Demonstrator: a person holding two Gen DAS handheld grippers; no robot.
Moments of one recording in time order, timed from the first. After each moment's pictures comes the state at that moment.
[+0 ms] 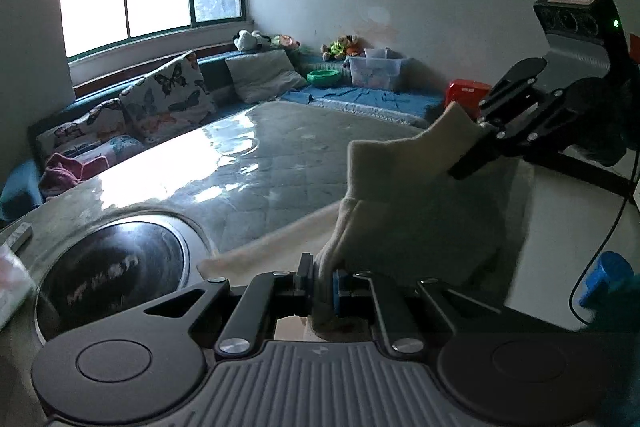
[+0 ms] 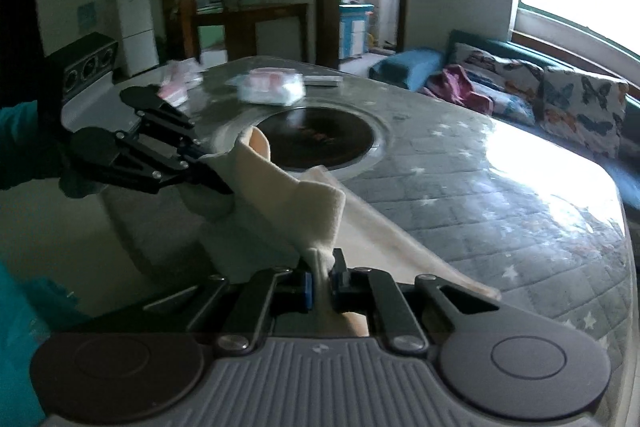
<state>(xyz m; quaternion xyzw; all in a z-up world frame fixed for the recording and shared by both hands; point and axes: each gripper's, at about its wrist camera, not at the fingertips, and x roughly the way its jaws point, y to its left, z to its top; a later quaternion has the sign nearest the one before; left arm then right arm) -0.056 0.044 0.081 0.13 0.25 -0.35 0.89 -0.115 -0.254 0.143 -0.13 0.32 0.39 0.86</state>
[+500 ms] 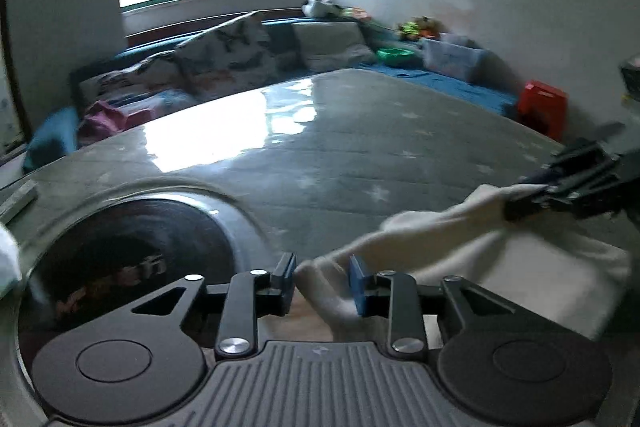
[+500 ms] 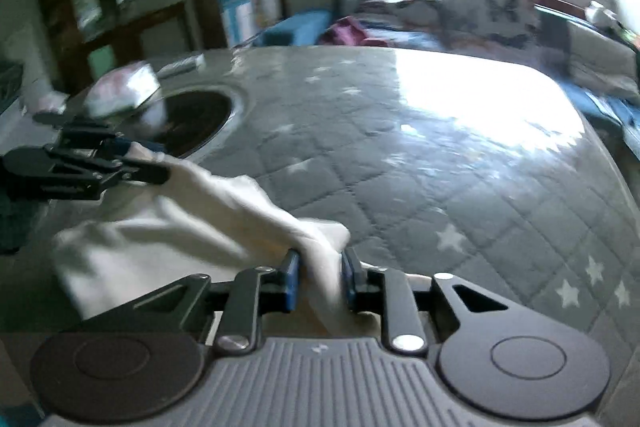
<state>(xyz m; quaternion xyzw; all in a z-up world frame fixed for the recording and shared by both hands) 0.057 0.042 0.033 0.09 0.31 -0.24 0.92 -0.006 -0.269 0.054 -0.04 0.37 0.24 0.90</state>
